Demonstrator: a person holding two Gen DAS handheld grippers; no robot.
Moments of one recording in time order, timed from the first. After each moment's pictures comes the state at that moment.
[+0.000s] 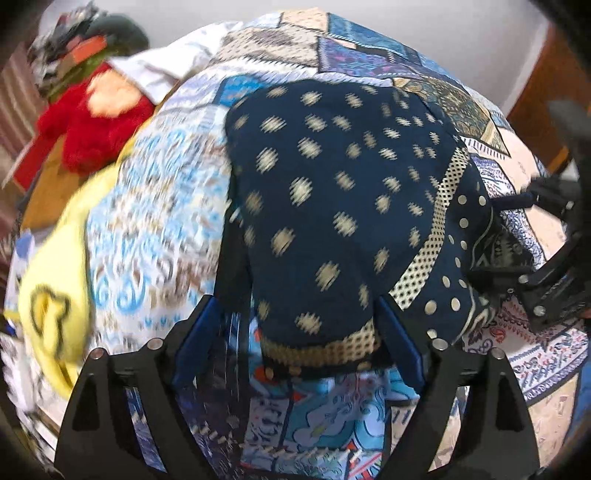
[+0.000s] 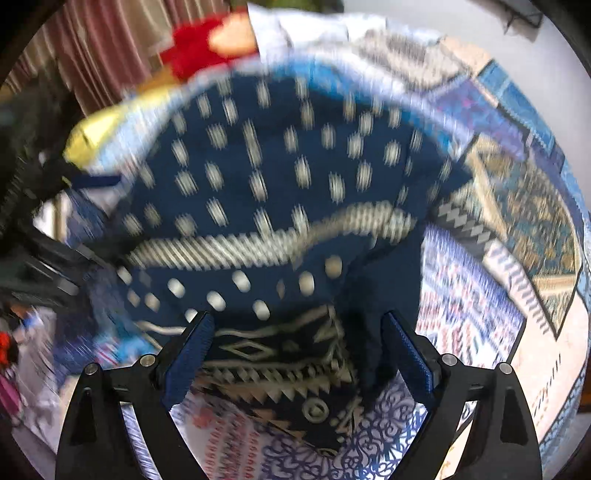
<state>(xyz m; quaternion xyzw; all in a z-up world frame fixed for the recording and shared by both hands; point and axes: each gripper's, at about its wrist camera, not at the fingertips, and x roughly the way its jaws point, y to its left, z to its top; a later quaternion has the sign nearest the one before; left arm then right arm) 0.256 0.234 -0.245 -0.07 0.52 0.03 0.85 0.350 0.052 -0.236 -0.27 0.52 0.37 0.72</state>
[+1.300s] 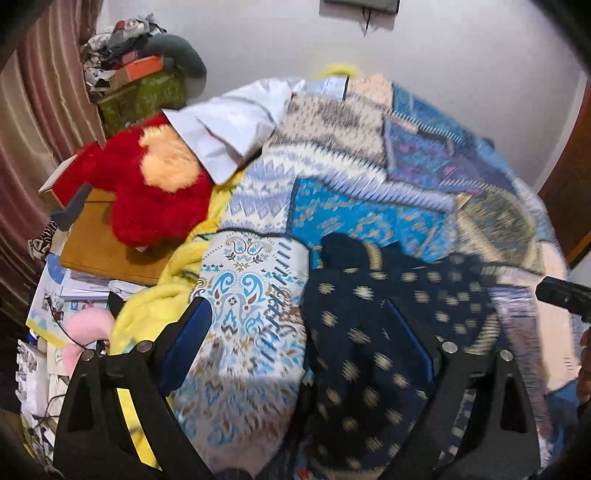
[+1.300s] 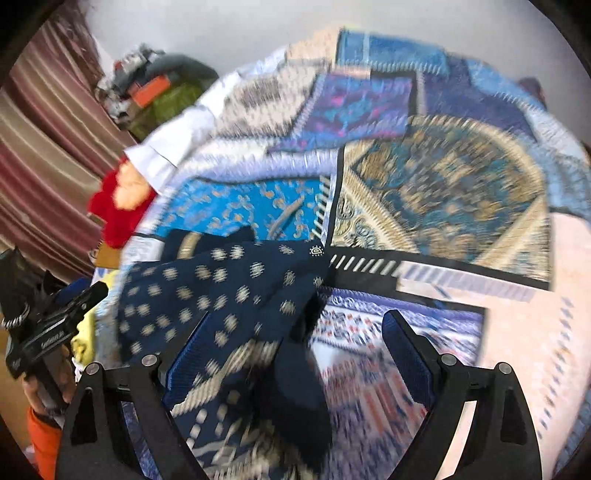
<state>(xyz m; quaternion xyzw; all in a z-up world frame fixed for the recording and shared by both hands) 0.321 0.285 -0.158 -0.09 0.43 0.12 0.89 0.444 -0.006 -0.174 0.02 0.52 0.28 0.81</state>
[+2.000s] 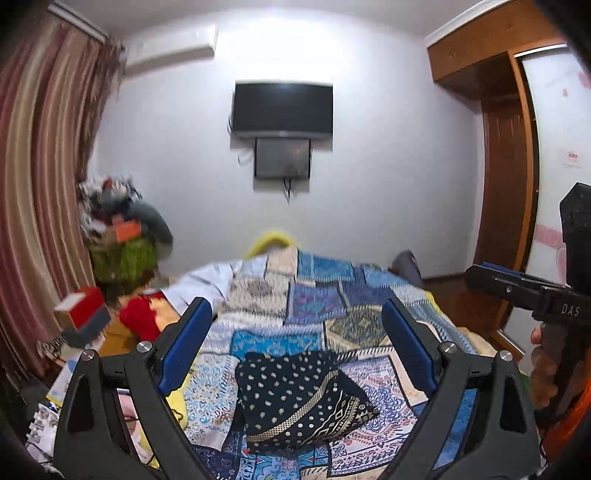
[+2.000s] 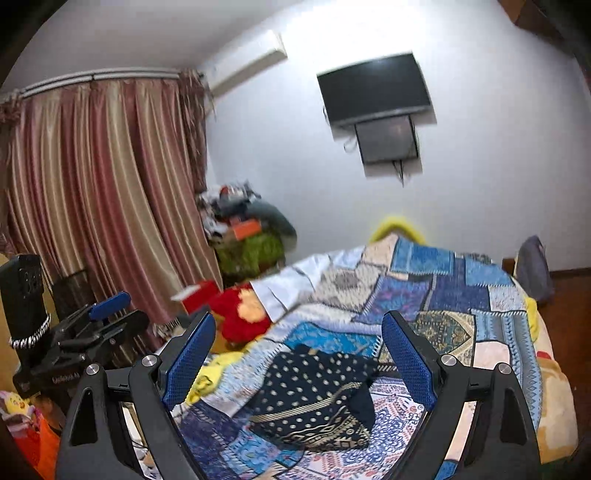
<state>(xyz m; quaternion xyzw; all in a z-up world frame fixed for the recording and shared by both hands) 0.082 0.126 0.052 -0.01 0.12 0.05 0.99 0.183 -0.097 0.070 0.05 0.18 0.36 0.91</state>
